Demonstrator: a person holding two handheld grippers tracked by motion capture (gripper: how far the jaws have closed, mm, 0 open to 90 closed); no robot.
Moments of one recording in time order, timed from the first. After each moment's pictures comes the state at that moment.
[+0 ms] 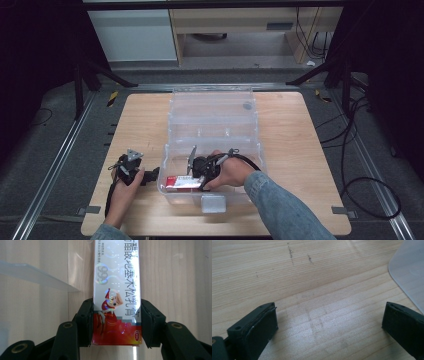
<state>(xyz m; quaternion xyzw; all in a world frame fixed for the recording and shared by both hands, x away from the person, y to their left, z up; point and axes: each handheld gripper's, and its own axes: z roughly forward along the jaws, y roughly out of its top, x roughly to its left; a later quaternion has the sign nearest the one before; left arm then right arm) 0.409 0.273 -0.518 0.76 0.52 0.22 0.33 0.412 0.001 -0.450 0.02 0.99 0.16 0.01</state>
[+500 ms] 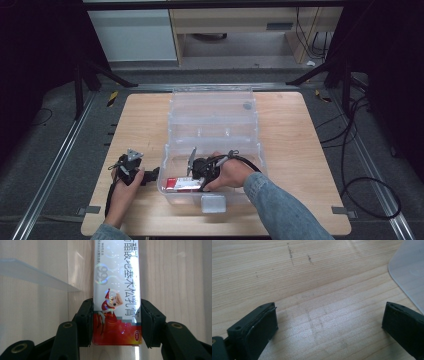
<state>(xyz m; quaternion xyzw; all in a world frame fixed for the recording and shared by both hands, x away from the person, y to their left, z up) 0.409 0.273 -0.518 0.76 0.52 0.22 0.33 0.412 0.002 -0.457 0.02 0.99 0.15 0.00</state>
